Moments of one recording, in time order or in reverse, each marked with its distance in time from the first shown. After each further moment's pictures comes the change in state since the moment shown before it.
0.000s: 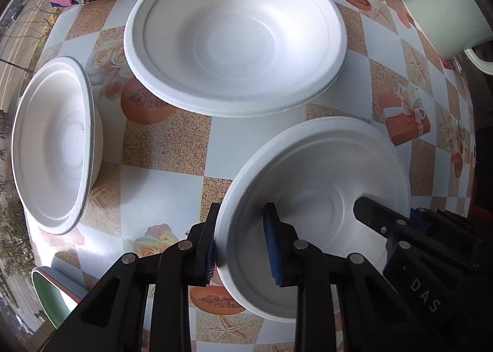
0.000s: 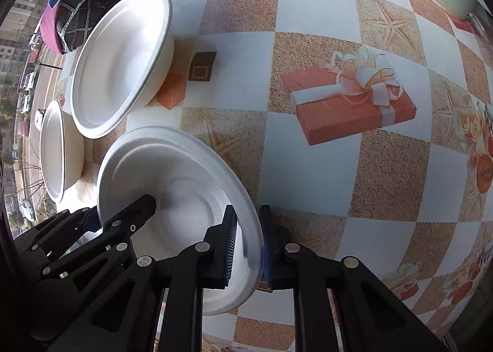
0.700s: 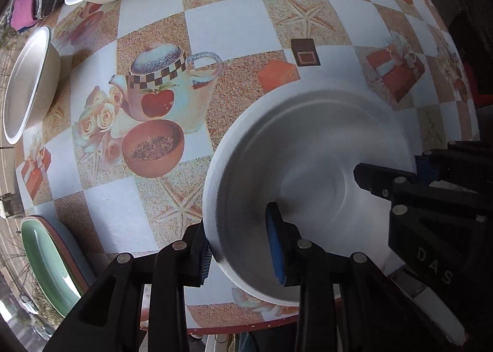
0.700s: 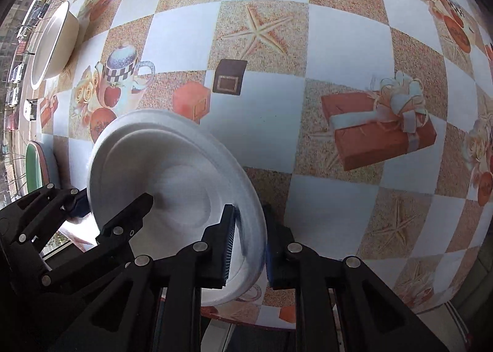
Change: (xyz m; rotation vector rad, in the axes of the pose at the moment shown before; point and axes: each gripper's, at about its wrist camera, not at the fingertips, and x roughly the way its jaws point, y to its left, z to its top) left arm 0.018 -0.058 -0.171 0.377 0.051 0.076; right arm 0.031 -0.006 -0.155 0.009 0.085 -0.064
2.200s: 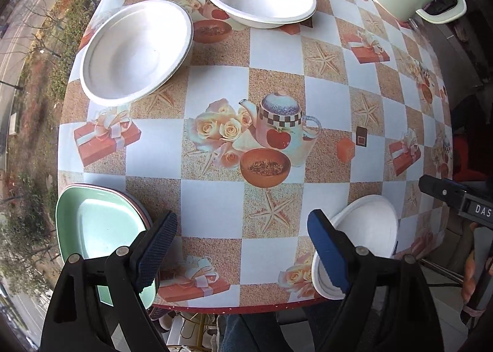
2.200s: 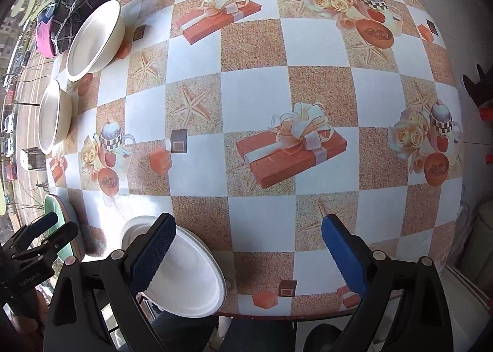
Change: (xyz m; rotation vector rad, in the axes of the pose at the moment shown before) left arm -0.094 0.169 -0.012 -0.293 -0.100 -0.082; right arm -0.102 -0.111 0.017 0.174 -0.125 0.009
